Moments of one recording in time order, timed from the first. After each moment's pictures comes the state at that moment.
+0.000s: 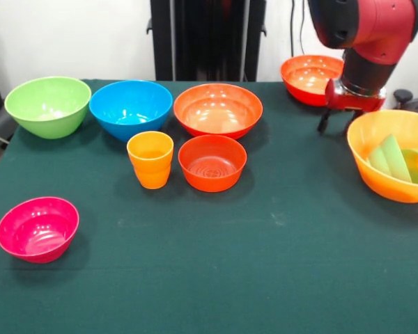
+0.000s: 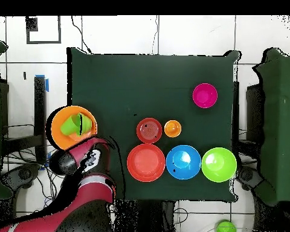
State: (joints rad) arm 0.20 -0.40 0.04 1.67 -0.29 0.45 2.25
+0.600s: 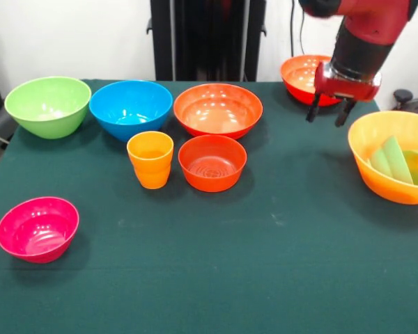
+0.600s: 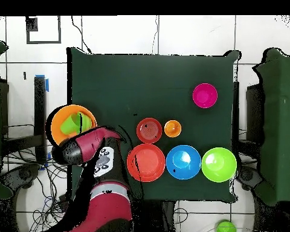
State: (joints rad) arm 0.13 -0.55 0.04 1.67 -0.30 0.60 2.25
